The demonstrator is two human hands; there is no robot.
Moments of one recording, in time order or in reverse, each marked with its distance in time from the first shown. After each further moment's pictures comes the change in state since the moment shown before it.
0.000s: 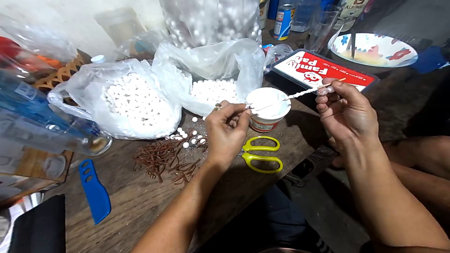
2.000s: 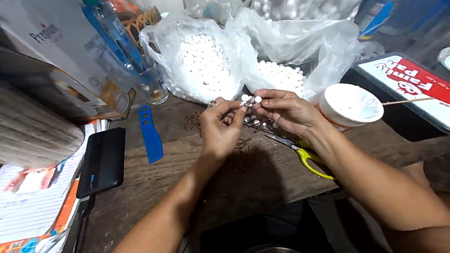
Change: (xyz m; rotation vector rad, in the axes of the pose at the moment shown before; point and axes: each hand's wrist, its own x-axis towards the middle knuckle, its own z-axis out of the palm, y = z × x) left_hand -0.050 -0.025 -0.112 0.178 0.256 -0.094; right_hand -0.009 0.108 0.154 -0.089 -0.677 0.558
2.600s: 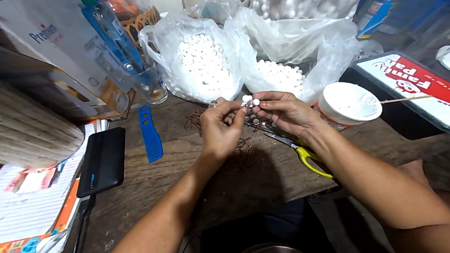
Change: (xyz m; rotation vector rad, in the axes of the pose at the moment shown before) left_hand -0.001 -0.002 0.001 0.030 -0.005 0.052; right_hand 0.001 0.005 -0.004 -0.036 -0.017 0.015
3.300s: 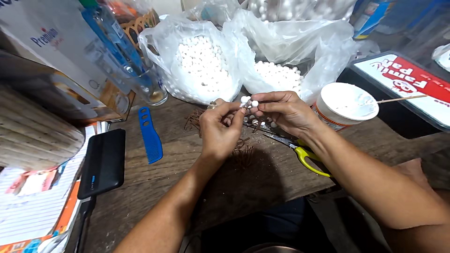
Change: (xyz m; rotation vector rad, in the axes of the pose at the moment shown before) left_hand 0.000 0.000 0.001 0.009 0.011 0.004; right_hand -0.003 0.001 0.001 -0.094 0.021 -0.110
